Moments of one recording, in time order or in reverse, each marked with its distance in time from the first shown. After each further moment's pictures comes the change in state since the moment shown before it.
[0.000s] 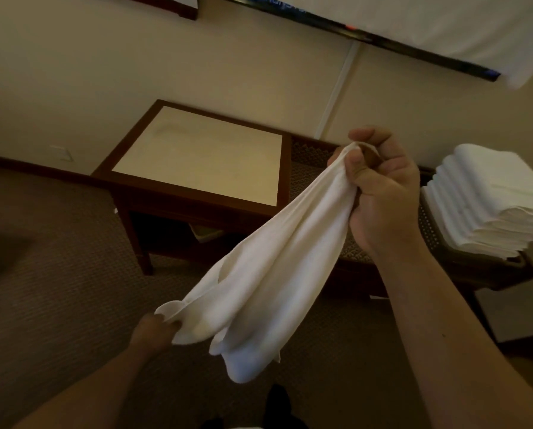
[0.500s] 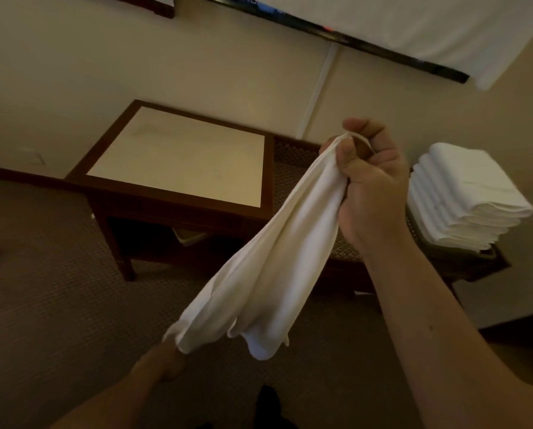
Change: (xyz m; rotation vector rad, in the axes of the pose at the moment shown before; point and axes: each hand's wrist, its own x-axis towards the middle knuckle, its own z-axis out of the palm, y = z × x) left_hand 0.008 -0.005 0.056 0.303 -0.333 0.038; right_hand 0.007 -0.011 0.001 -0.008 0.098 -0.027
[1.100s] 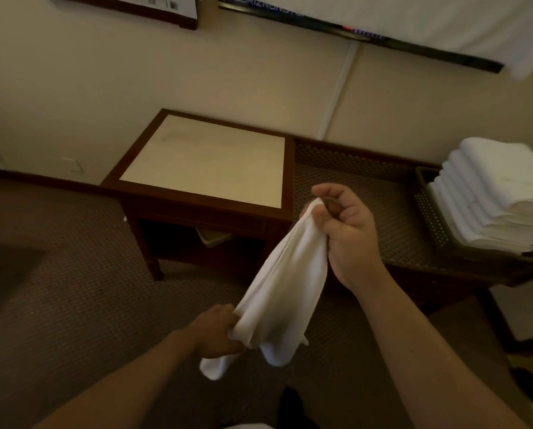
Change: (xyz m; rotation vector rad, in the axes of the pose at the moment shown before) left_hand -0.093 0.098 -0.060 0.369 0.123 0.597; right_hand -0.045 0.064 -0.017 -0.096 -0.135 0.212
